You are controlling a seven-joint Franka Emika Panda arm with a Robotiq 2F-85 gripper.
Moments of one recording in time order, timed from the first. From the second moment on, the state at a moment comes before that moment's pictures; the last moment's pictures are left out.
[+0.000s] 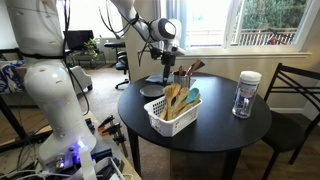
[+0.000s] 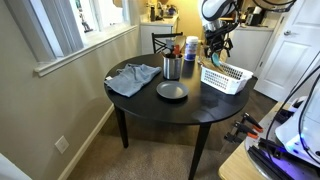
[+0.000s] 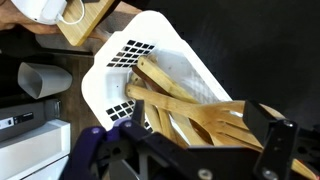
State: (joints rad) arm -0.07 0.16 -0.01 -2.07 -0.23 1.80 0.79
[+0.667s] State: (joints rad) arm -0.02 0.18 -0.03 -2.04 -0.24 1.79 0.89
